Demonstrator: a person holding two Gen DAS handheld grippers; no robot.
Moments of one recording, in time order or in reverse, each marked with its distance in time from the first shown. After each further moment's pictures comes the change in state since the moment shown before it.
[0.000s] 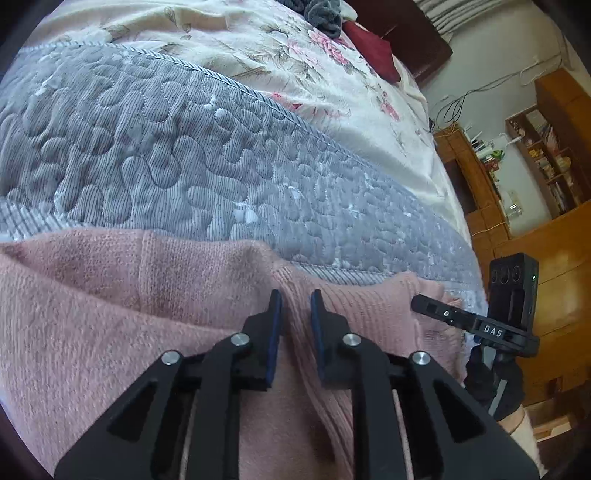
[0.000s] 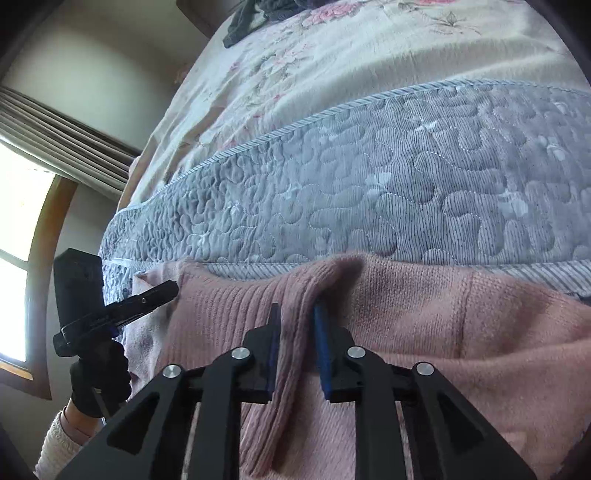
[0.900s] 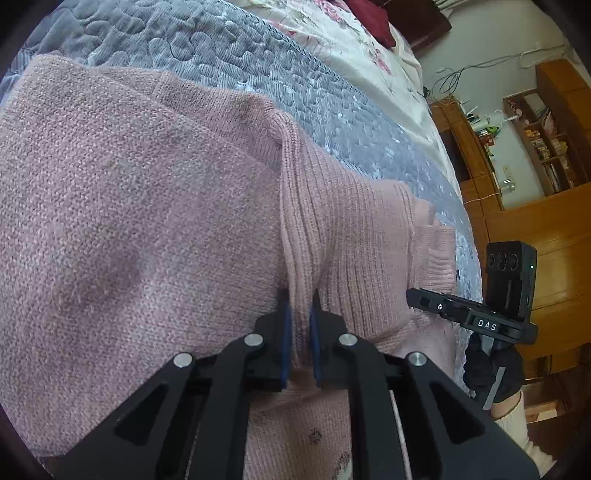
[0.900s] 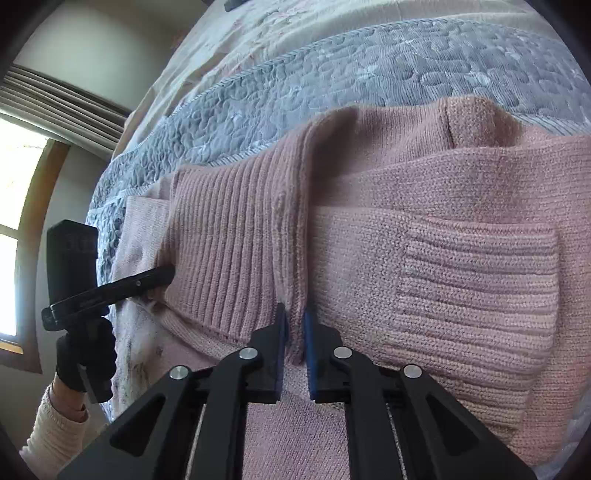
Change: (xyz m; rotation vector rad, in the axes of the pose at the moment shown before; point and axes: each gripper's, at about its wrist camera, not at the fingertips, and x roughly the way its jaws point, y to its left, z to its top) left arm 0.001 0.000 -0.080 0.000 0.132 -0.004; right arm -0.003 0.007 -0.080 -0.008 0.127 -0.064
